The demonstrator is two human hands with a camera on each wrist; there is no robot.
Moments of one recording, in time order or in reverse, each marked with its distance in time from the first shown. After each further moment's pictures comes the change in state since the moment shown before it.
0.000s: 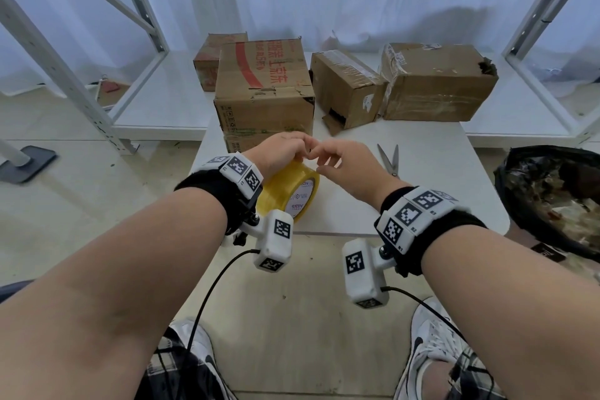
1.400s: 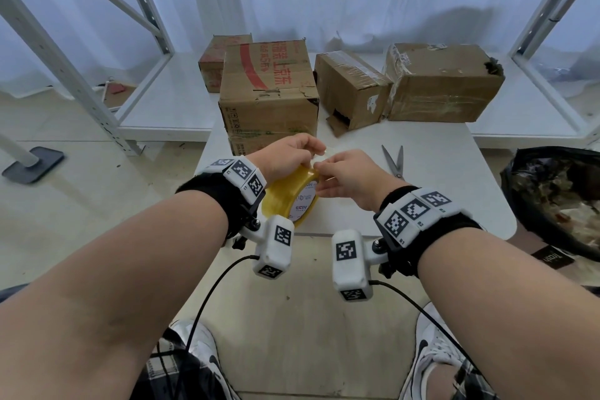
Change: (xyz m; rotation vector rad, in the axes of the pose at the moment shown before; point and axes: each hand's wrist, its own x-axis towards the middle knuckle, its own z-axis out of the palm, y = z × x) left_hand 0.001 -0.006 0.001 0.015 -0.060 0.025; right_hand 0.000 -0.020 0.006 0.747 -0.075 0.592
